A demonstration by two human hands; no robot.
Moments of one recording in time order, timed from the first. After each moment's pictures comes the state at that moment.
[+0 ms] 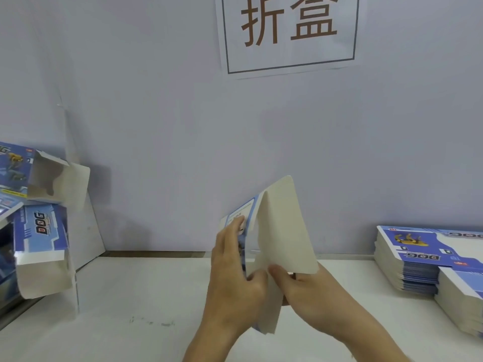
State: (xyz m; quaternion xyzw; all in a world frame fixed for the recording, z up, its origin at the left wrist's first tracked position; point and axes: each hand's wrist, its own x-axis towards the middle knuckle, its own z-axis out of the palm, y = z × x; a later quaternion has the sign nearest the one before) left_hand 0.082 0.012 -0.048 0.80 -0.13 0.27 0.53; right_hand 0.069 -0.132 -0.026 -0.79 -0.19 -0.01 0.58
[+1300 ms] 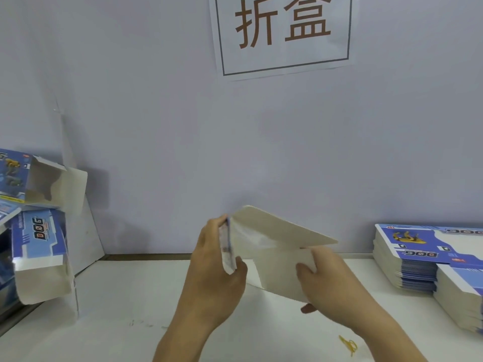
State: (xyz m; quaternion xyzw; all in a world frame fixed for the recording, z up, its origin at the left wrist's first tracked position) left_hand 0.074 0.034 -0.023 0.84 -0.12 0.29 0.44; right_hand 0.084 -0.159 -0.034 -0.86 -0.08 -0.07 0.50
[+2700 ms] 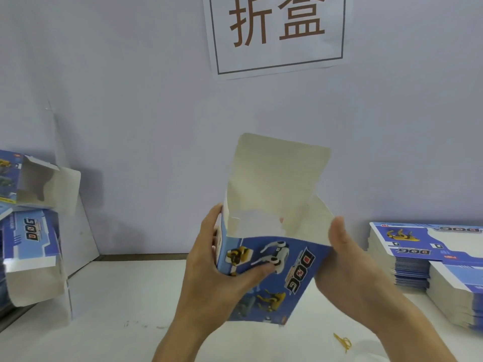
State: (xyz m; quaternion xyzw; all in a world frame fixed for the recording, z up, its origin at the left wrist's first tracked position) left_hand 0.076 0.030 -0.030 0.72 -0.22 0.24 0.61; right_hand 0.073 -0.177 -0.012 -0.66 -0.23 -0.01 0.71
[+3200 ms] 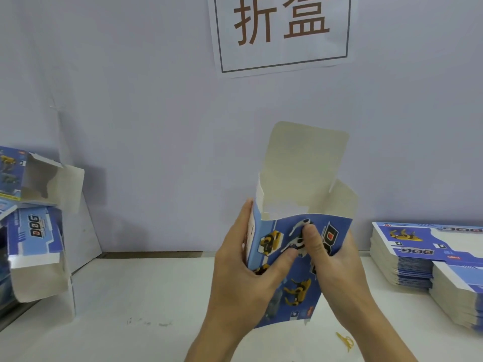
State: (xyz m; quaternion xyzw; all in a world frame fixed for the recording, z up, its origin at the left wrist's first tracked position) left_hand 0.067 -0.003 -0.027 0.70 -0.26 0.23 0.62; right_hand 0.078 -0.151 -0.027 -0.61 -0.14 -0.23 0.75
